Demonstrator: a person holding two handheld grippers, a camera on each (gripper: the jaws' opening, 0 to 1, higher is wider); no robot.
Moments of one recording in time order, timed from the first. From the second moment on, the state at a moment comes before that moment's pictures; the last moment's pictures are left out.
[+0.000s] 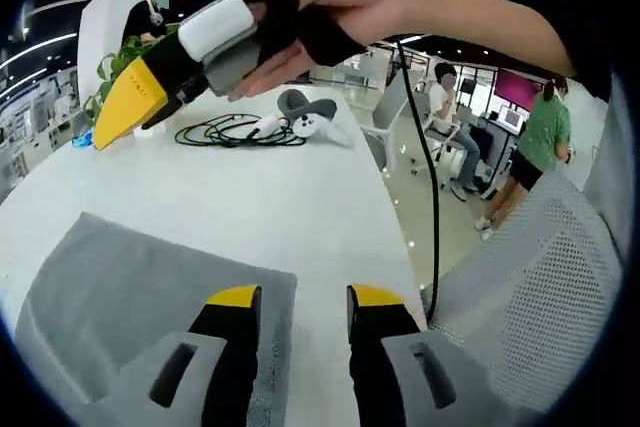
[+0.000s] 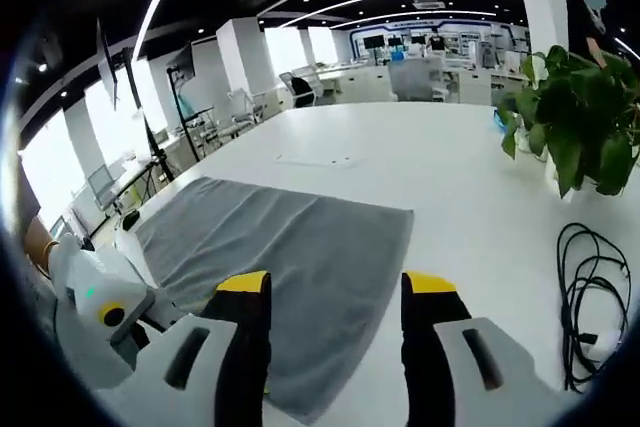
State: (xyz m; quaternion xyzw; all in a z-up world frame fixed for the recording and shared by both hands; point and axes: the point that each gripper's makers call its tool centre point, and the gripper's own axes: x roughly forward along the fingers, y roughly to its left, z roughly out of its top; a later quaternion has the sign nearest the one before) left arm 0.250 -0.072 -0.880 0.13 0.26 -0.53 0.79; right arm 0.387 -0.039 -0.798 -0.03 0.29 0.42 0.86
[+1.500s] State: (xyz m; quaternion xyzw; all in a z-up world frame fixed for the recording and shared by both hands) left arm 0.275 -0.092 -0.920 0.17 0.27 -0.50 0.80; right arm 0.478 0.007 -0.856 -0.02 0.29 0.40 0.87
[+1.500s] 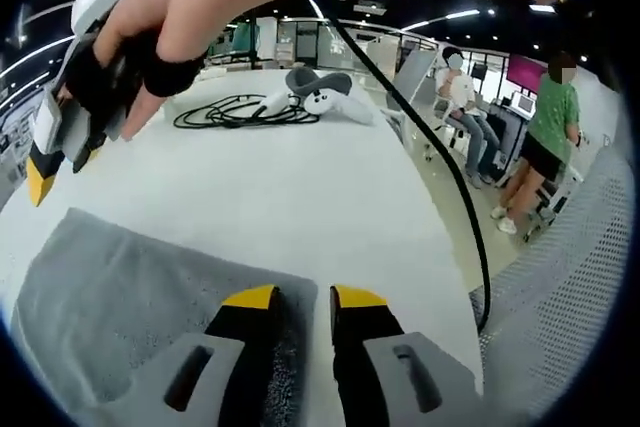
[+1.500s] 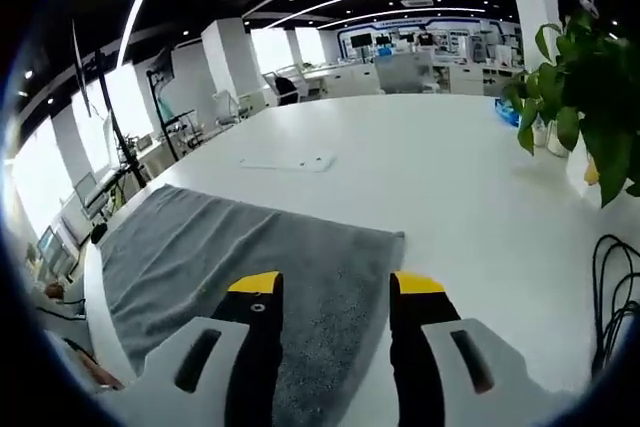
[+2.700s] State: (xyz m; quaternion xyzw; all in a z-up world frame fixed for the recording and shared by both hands) left arm 0.277 -0.093 -0.920 0.20 0.25 -0.49 0.81; right arm 0.533 0.012 -0.911 -0.04 0.32 0.34 0.88
